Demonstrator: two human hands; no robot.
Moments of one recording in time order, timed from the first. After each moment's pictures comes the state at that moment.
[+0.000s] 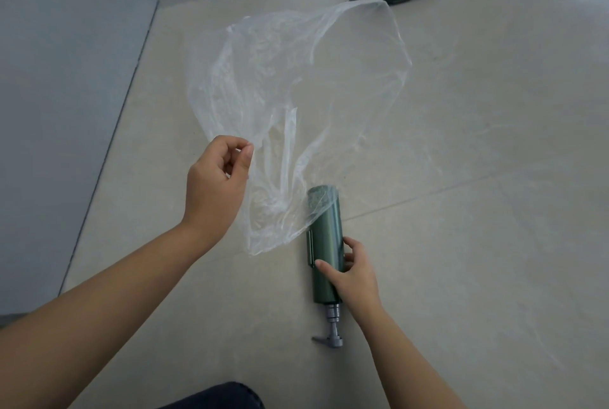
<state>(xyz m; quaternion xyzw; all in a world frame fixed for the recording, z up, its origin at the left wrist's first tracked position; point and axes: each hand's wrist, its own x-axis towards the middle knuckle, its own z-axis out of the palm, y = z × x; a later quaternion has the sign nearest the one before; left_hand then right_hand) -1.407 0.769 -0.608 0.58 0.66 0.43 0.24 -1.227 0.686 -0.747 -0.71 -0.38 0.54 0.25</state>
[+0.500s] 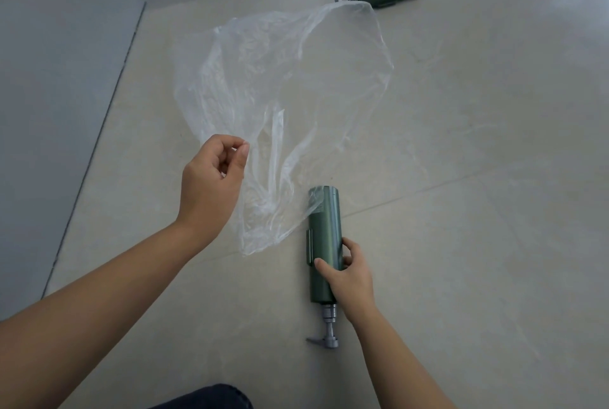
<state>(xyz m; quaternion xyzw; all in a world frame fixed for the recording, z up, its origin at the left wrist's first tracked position) -1.392 0.772 -0.607 0.58 0.64 0.43 0.25 -1.215 0.684 -0.741 -0.72 -0.31 0.55 0.30</state>
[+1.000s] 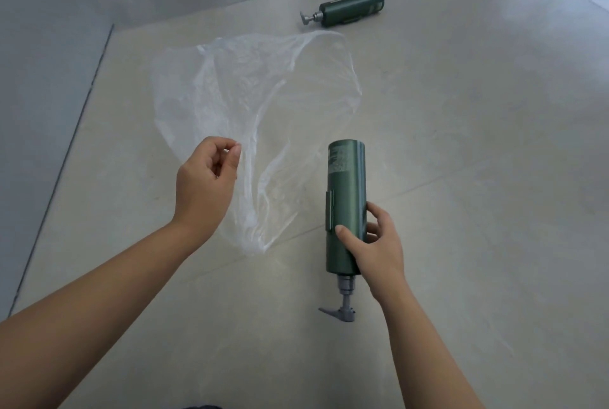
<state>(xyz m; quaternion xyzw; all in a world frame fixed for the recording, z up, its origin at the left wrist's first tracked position) -1.364 0.794 -0.609 0.60 0.63 0.43 0.24 -1.152 0.716 -0.673 -0.69 -0.32 0.51 0.42</state>
